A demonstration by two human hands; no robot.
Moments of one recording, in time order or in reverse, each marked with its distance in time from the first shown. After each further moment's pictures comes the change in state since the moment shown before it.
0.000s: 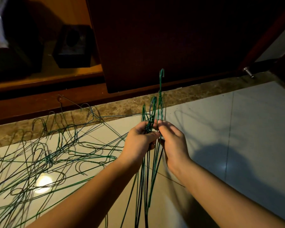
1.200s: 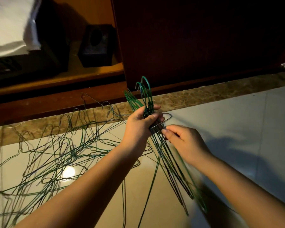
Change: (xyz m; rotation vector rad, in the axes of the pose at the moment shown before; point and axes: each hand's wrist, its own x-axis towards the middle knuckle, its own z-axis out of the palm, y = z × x) left_hand 0.021 0.025 -0.038 -0.222 0.100 0.094; right_hand 0.025 0.005 -0.008 -0.894 -0.452 -0.453
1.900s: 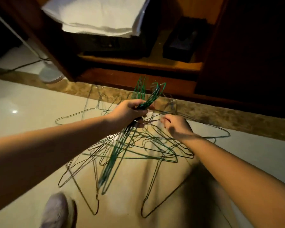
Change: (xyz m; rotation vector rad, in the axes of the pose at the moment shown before) left_hand -0.069 0.103 -0.118 0.493 0.281 -0.119; right_hand 0.103 -0.044 0.128 -0.183 -0.561 -0.066
